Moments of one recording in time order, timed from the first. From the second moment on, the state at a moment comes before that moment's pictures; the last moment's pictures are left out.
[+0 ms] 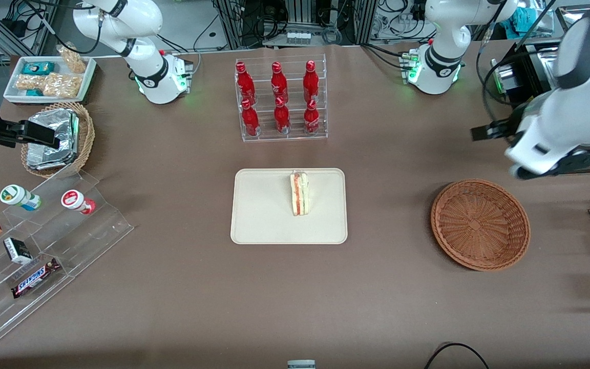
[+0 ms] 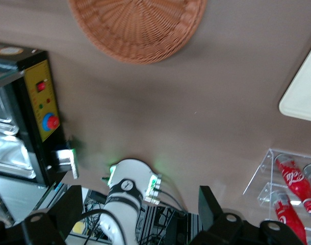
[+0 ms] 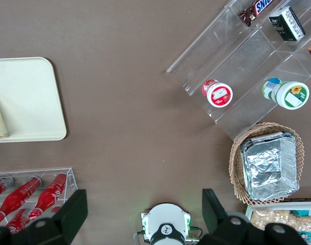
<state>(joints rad) 0.02 0.18 -0.20 -1.36 0.04 1.07 -0.37</state>
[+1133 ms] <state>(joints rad) 0.10 0.11 -0.19 -1.47 -0.02 1.29 -0.41</state>
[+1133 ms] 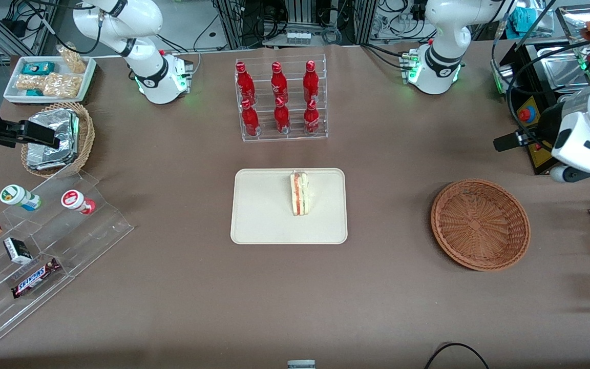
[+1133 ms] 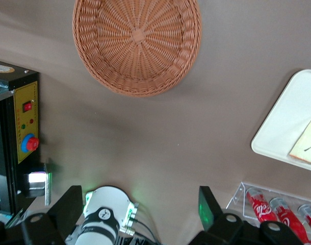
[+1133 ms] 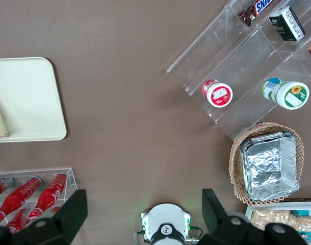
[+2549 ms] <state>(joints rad) 0.08 0.01 -0.15 -1.57 -0.02 1.37 -0.36</state>
